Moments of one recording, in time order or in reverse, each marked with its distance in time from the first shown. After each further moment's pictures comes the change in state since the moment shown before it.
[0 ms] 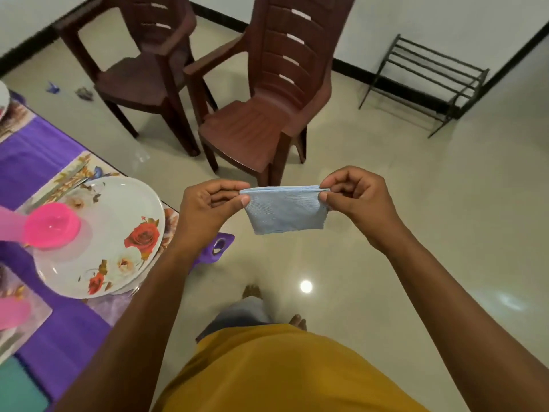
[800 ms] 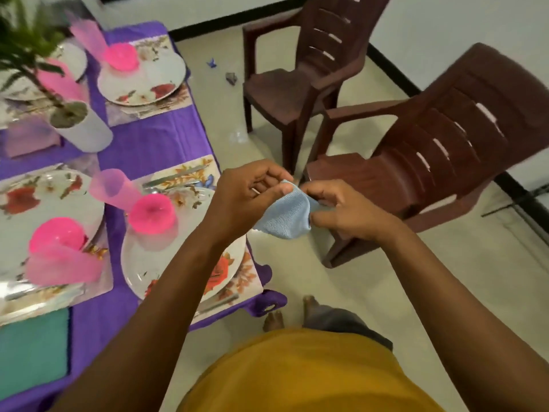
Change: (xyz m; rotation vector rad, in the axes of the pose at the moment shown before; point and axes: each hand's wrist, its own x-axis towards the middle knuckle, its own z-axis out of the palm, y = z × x) left_hand 0.119 0.029 -0.151 0.383 0.422 0.228; right_hand 0.246 -0.100 0.225 -0.305 -1.098 -0.370
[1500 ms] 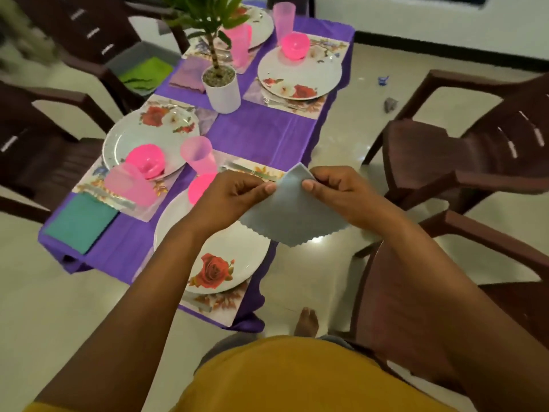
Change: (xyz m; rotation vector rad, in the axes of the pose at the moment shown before) left_hand 0.034 -0.037 -0.044 0.064 0.425 -0.600; right_hand 0.233 -0.017 -0.061 -0.112 -0.564 -0.290
